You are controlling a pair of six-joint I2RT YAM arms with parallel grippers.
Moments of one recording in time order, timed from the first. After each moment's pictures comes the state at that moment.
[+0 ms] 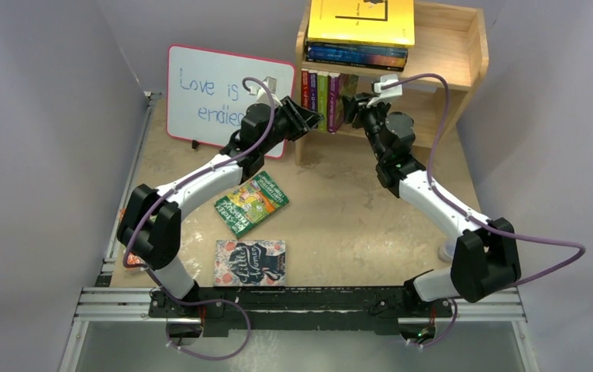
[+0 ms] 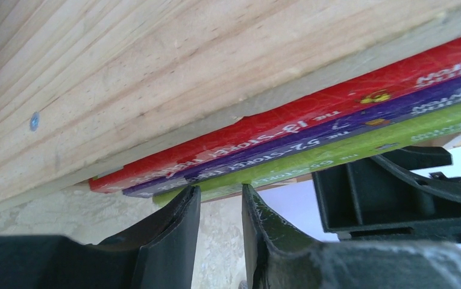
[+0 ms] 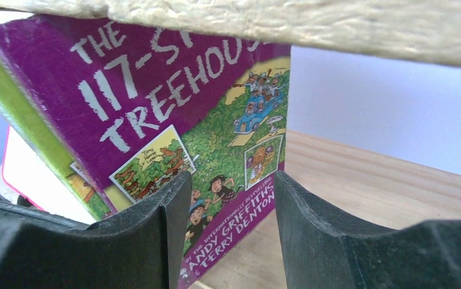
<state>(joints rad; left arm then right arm) -0.59 1.68 1.27 0.34 0.09 -0.98 0.40 1.42 1.03 0.52 0.14 0.07</state>
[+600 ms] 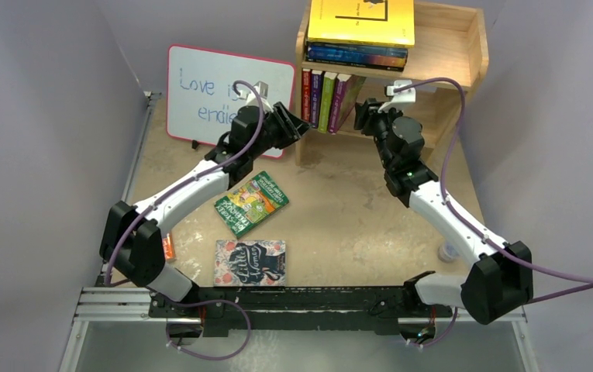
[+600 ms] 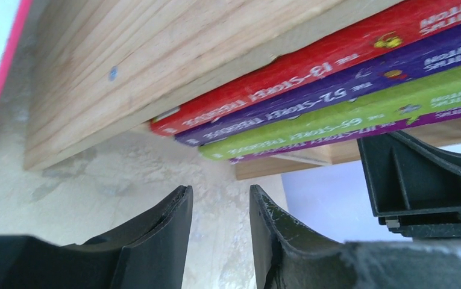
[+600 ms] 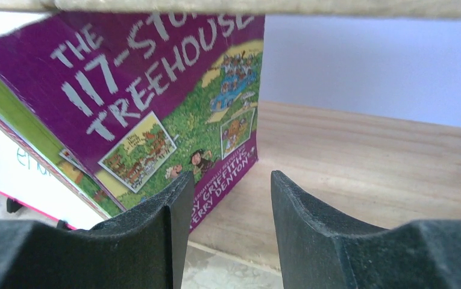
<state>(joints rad) -0.59 1.55 1.23 0.12 0.04 -0.91 0.41 1.27 1.00 0.35 0.28 0.12</state>
